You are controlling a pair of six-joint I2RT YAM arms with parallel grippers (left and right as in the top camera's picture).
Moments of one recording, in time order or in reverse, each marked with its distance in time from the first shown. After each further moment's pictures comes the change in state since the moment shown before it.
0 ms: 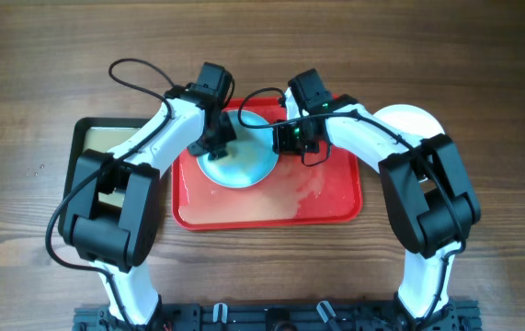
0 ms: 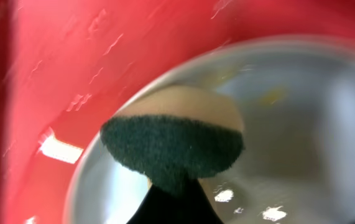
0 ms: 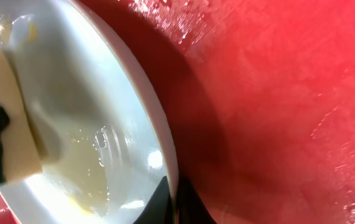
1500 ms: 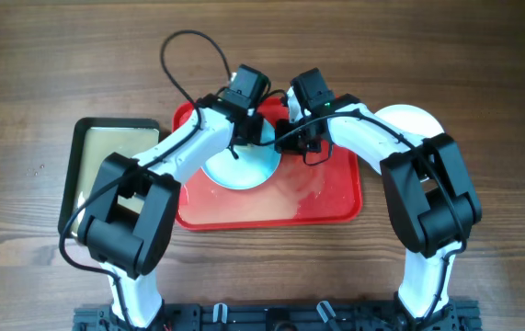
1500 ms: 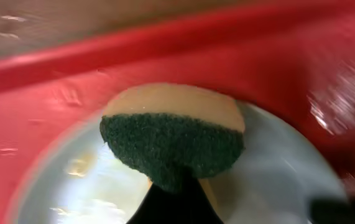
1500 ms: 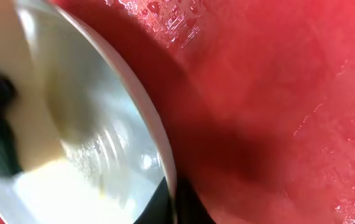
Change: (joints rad) left arm -0.142 0.003 0.006 0.197 -0.156 0.354; right arm -0.008 0.000 -0.001 0.000 0.000 -0.004
